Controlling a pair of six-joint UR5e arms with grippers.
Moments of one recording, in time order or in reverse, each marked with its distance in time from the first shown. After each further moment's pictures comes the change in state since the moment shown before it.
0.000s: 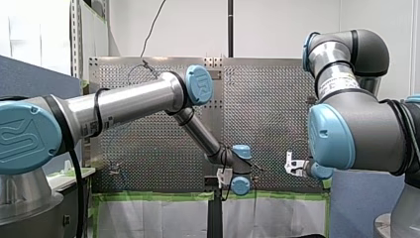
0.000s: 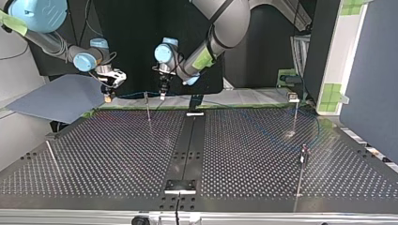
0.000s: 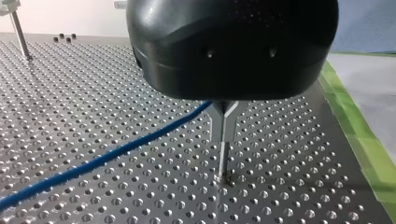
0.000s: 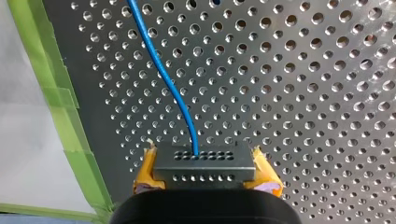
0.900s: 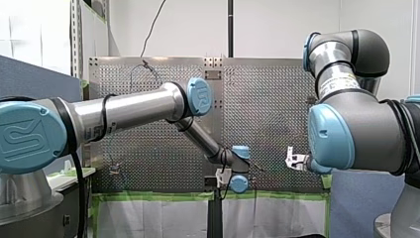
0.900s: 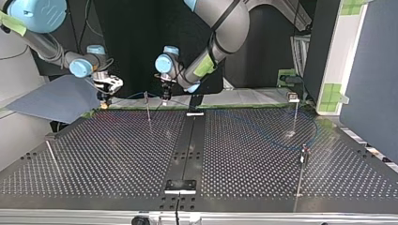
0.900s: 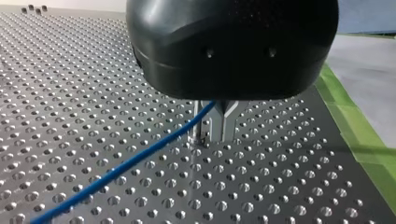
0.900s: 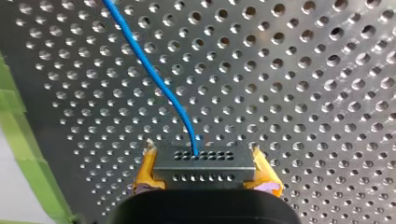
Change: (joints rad) left arm 0.042 -0.076 0.159 -0.138 0.026 0.009; right arm -0.006 0.000 -0.089 0.048 -0.005 0.007
